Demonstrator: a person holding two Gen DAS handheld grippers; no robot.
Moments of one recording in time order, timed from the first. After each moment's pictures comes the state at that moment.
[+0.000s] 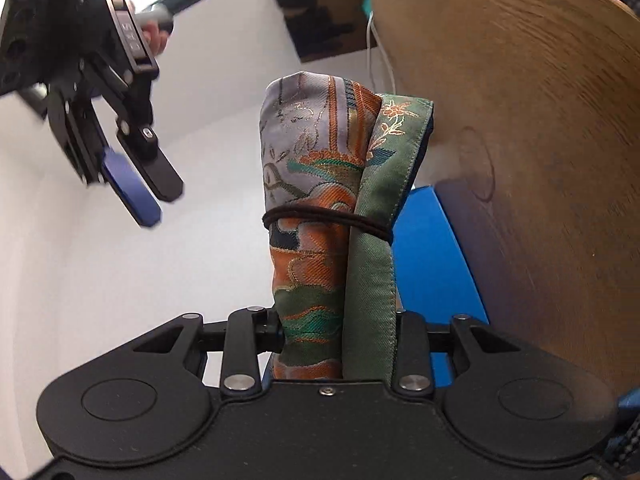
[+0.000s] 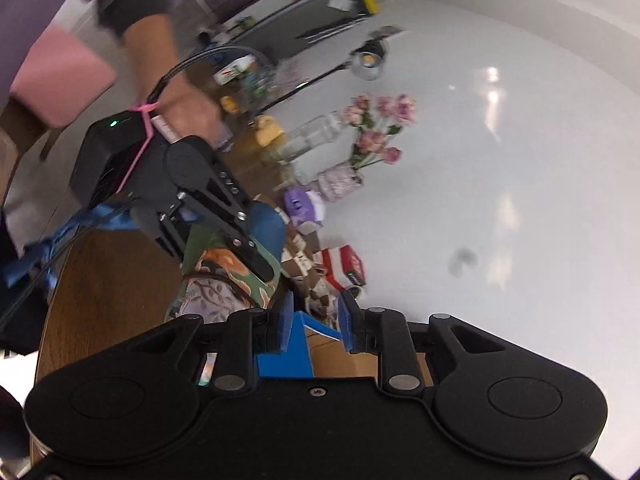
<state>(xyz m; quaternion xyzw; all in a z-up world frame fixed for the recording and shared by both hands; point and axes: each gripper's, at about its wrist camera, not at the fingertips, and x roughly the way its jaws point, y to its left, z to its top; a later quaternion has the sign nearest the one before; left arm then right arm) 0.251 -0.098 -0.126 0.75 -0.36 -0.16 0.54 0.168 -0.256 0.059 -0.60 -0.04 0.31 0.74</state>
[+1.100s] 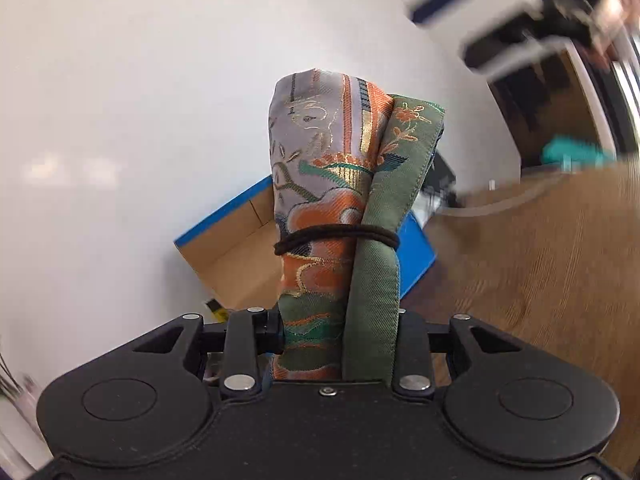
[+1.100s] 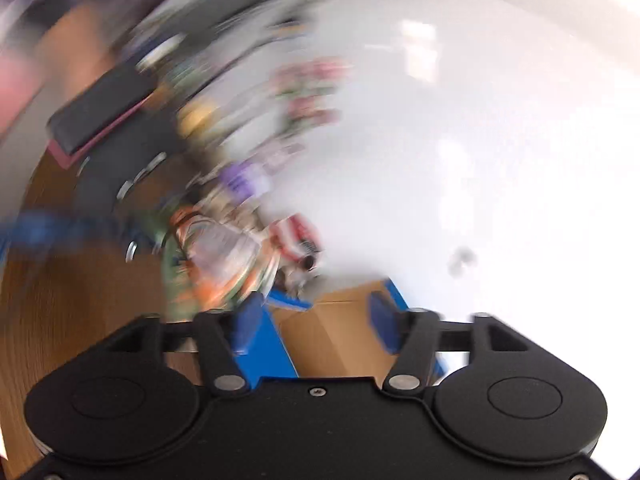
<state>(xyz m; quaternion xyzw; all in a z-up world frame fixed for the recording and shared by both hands) 0.327 -0.065 0.006 0.15 0.03 -0.35 0.92 0.198 -0.309 0.075 -0.30 -0.03 0.23 0.92</state>
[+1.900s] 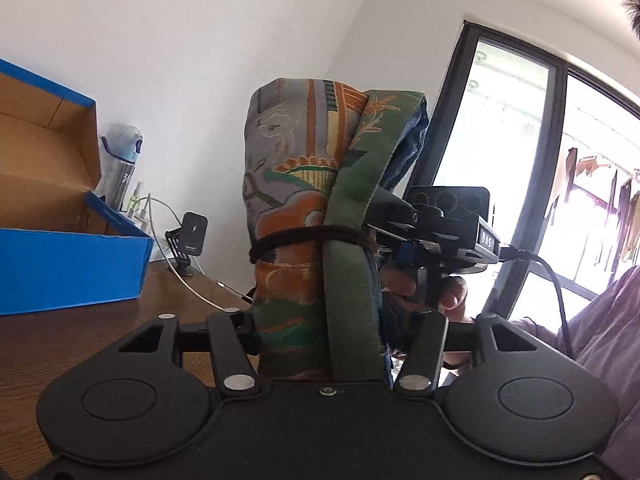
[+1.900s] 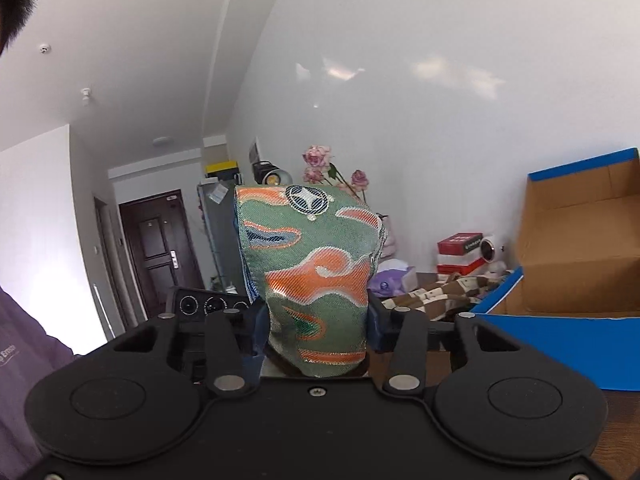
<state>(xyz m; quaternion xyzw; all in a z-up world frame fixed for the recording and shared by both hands) 0.346 -0.079 -0.019 -0.12 0.14 -0.62 0.76 0.274 -0.333 0.049 0.10 0.07 0.44 0.89</state>
